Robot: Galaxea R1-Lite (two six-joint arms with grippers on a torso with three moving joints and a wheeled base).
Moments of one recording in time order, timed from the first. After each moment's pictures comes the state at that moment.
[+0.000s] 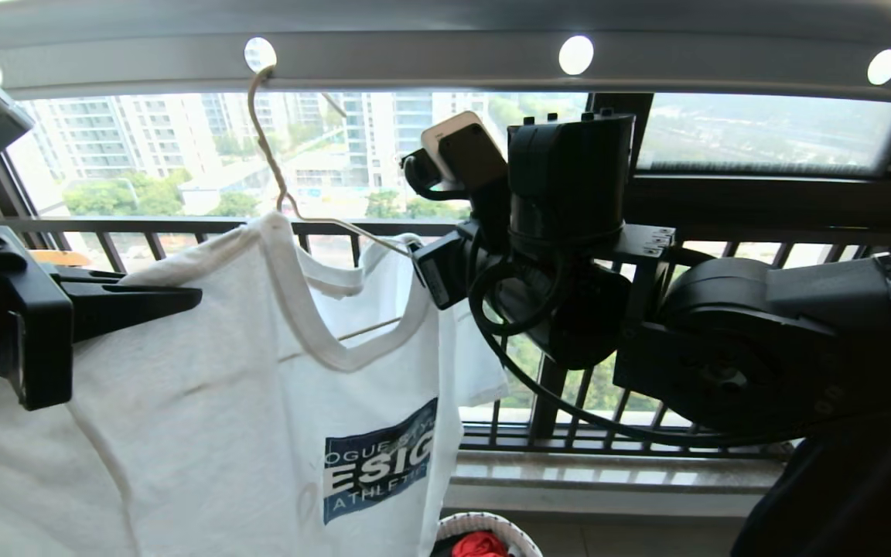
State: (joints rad) left arm -0.29 1.12 -1.10 0.29 -0.27 0.21; right arm 0.87 1.92 -1.47 -0.38 -0.50 -0.29
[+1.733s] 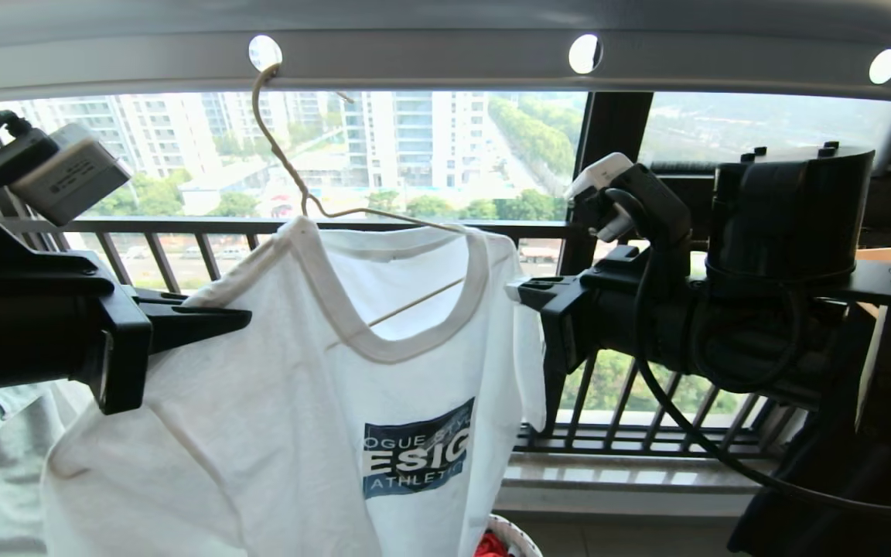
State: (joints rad) left arm -0.29 1.21 -1.05 0.22 -0.35 0.25; right arm 0.69 1.61 -1.06 -0.38 -0.01 -0.15
